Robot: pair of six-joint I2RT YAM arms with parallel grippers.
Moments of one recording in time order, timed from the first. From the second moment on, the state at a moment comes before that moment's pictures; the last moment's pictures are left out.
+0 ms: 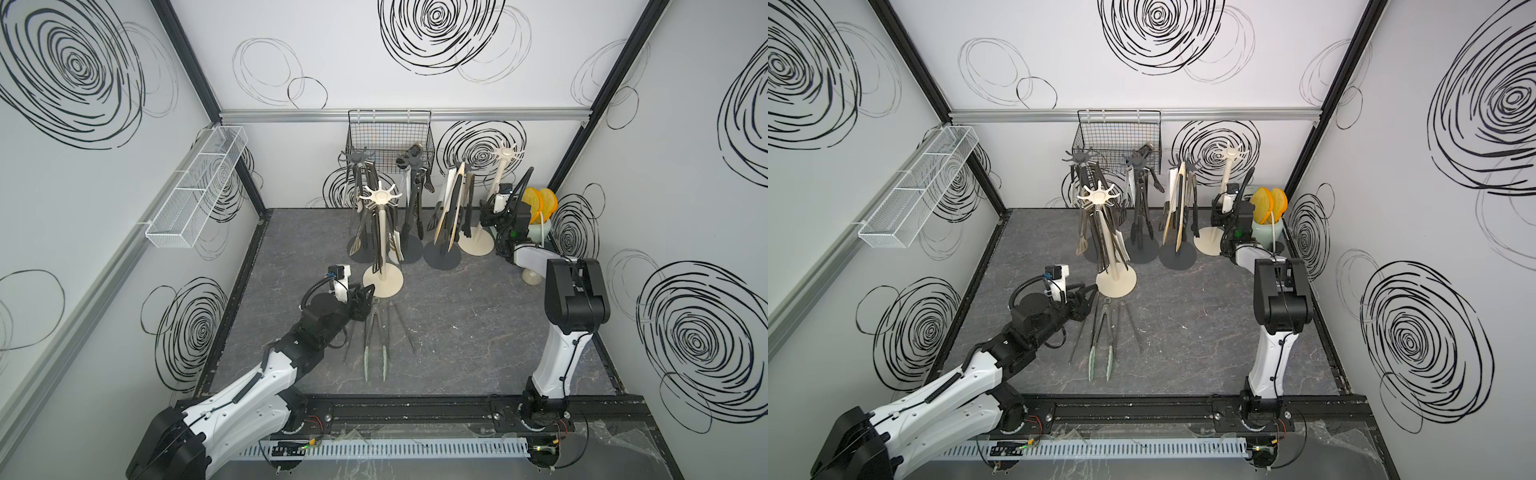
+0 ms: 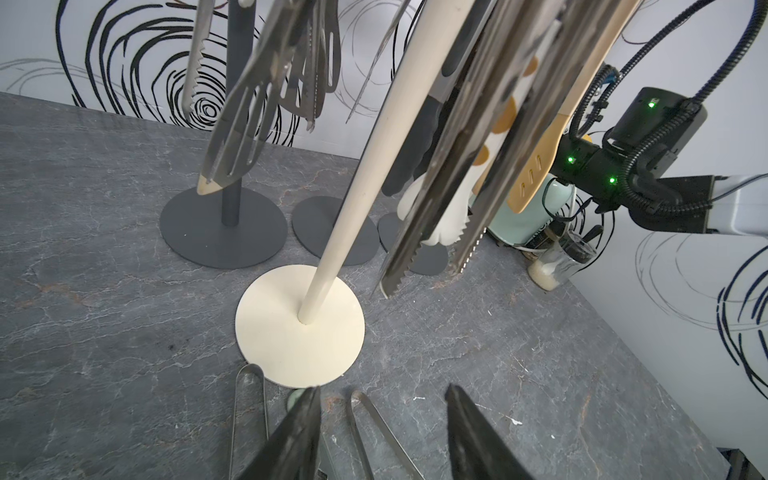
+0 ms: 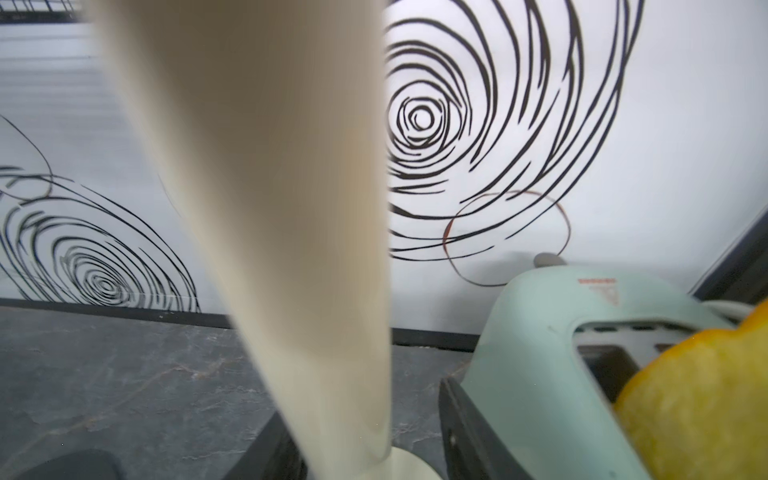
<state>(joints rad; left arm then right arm) -0.57 0.89 0.39 0.23 -0.06 -0.47 0.05 1.98 1.28 0.57 -0.08 0.02</state>
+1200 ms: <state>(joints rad) -0.57 0.84 0.37 0.22 -0.06 -0.46 0.24 1.39 0.71 0.46 0.05 0.02</state>
